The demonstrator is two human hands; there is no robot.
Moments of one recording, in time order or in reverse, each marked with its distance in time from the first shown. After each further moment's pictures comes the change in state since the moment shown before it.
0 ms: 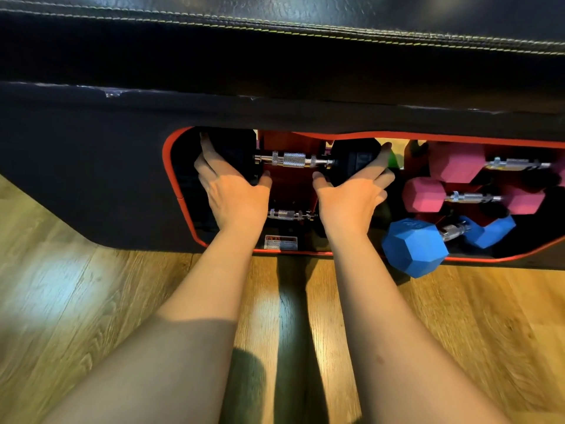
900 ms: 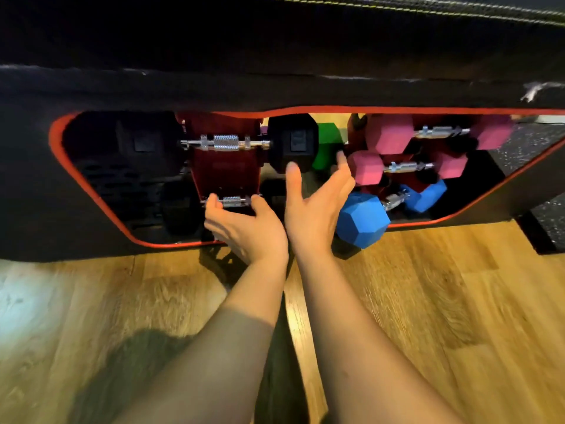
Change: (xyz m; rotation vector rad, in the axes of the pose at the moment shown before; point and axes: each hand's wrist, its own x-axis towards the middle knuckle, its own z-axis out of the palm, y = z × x) left_hand -0.106 0.018 0.086 -0.455 0.077 -0.353; right_hand -0.017 0.058 -0.019 0.275 0.147 -0.108
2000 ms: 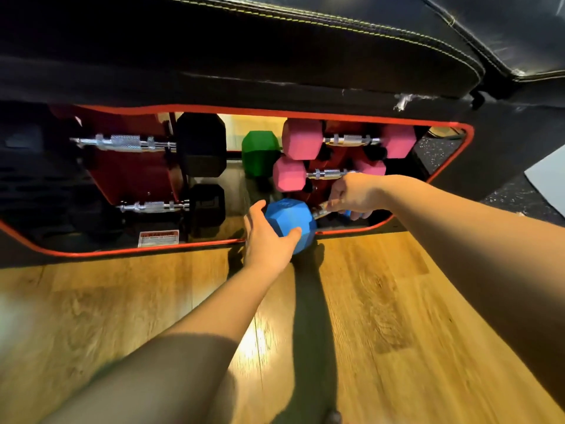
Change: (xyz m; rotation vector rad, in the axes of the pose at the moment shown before) left_hand -0.100 -0.015 0.076 0.249 -0.777 0.109; right_hand 0.198 0.055 -0.168 -0.926 -1.106 0.097
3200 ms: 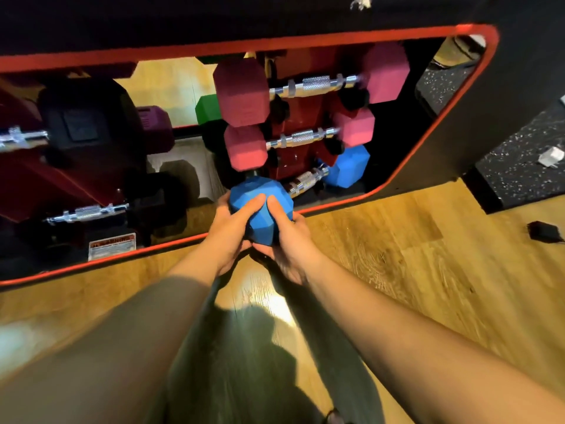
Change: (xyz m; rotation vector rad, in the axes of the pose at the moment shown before) left_hand 0.066 -0.043 0.033 -0.514 -0.224 -0.344; right_hand 0.062 -0.010 0.179 1.870 0.073 0.058
